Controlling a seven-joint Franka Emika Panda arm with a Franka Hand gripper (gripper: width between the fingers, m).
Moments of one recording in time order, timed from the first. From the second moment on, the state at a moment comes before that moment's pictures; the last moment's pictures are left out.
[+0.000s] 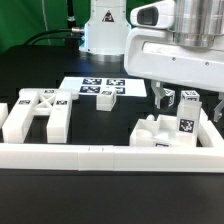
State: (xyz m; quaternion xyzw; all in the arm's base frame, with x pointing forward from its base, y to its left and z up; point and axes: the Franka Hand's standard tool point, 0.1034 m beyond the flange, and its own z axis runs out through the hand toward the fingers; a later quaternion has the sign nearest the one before) arm 0.643 0.095 0.076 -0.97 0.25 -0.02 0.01
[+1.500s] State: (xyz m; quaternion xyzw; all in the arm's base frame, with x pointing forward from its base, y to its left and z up) arm 0.552 0.024 0.091 -1.00 0.06 -0.08 0.01
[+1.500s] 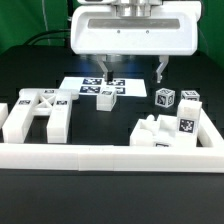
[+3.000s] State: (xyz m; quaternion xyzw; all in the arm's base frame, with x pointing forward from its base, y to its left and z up) arm 0.493 -0.033 0.040 -0.98 0.05 0.17 0.04
